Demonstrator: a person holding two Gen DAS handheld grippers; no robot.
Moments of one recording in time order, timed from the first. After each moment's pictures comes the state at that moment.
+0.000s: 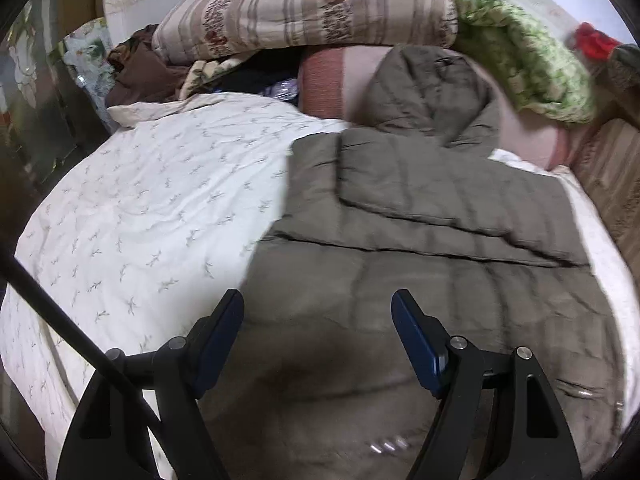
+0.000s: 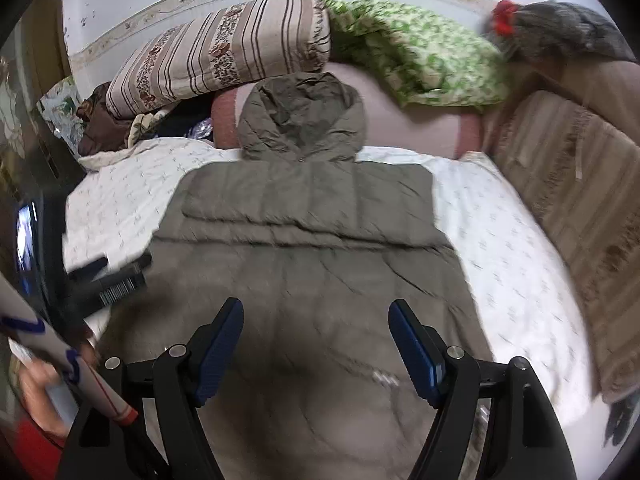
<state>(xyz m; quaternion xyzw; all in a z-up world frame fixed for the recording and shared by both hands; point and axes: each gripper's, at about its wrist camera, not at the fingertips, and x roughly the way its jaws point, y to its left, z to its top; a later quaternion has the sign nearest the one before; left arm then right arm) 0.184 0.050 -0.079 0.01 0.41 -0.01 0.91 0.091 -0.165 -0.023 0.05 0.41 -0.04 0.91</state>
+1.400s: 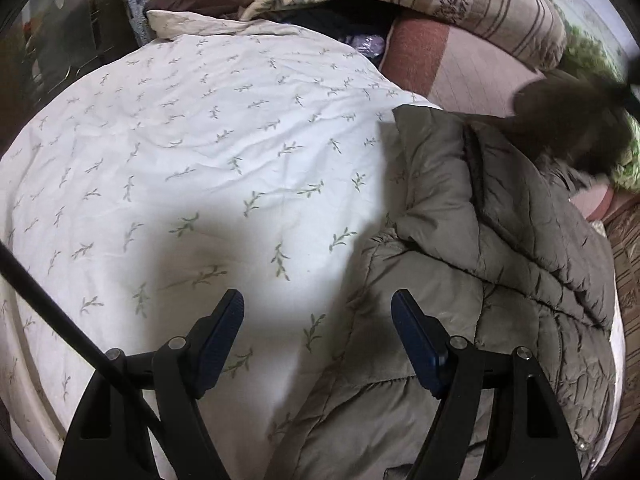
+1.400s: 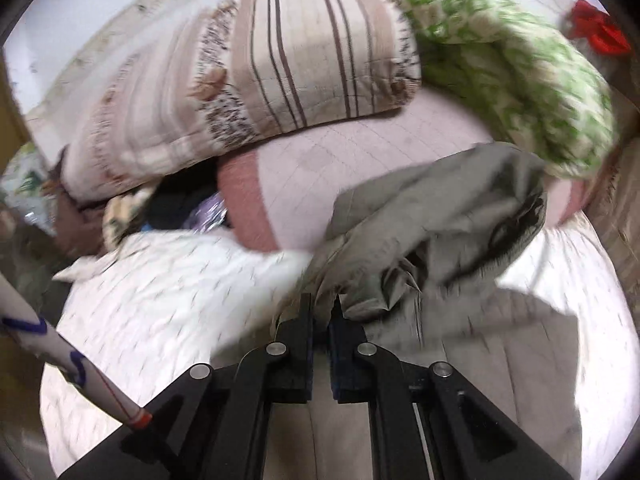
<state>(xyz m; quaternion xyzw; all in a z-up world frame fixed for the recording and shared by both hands) 0.236 0.155 -0.124 -0.11 0.48 0.03 0.87 0.372 -0.114 0.011 0.12 0.41 -0.02 0.91</state>
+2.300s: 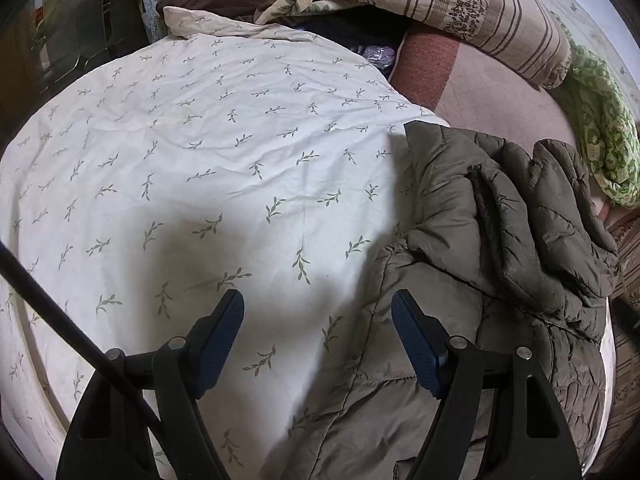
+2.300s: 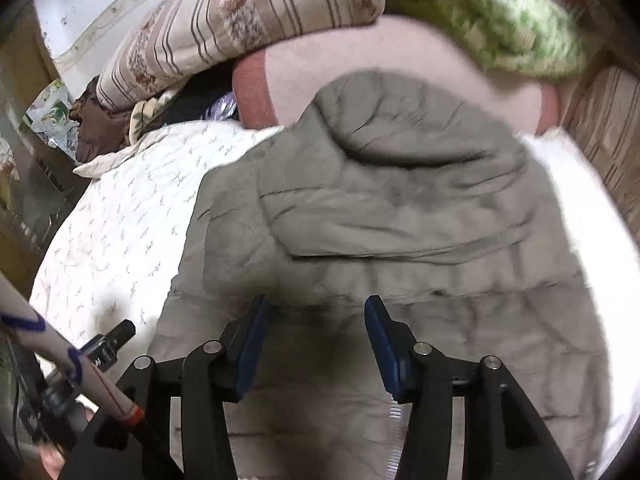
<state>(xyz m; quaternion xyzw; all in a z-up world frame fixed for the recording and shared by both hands) 0.232 0.170 -0.119 -0.13 0.47 0.03 0.87 0.219 -0.118 -0.060 0.09 0.44 -0.04 0.89</state>
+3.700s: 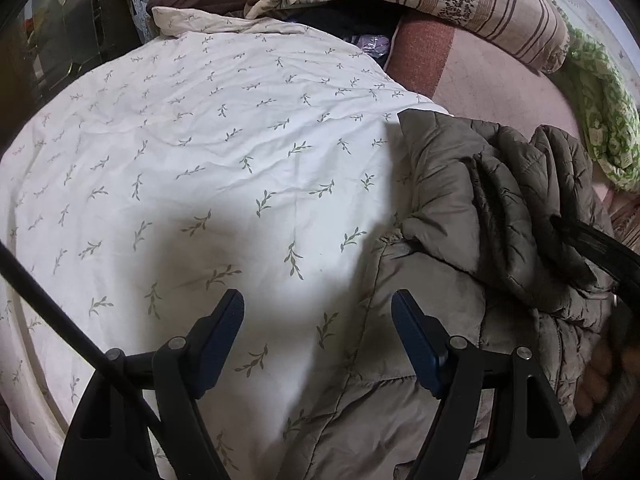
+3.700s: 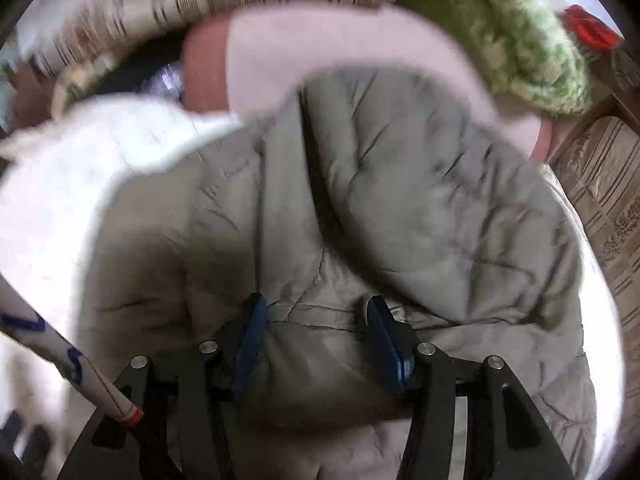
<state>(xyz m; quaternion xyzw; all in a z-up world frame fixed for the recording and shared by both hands) 0.238 0.161 -0.125 -0.11 0.48 0.03 0.87 0.317 -0.082 -0.111 0.02 0.44 -0.08 0.89</state>
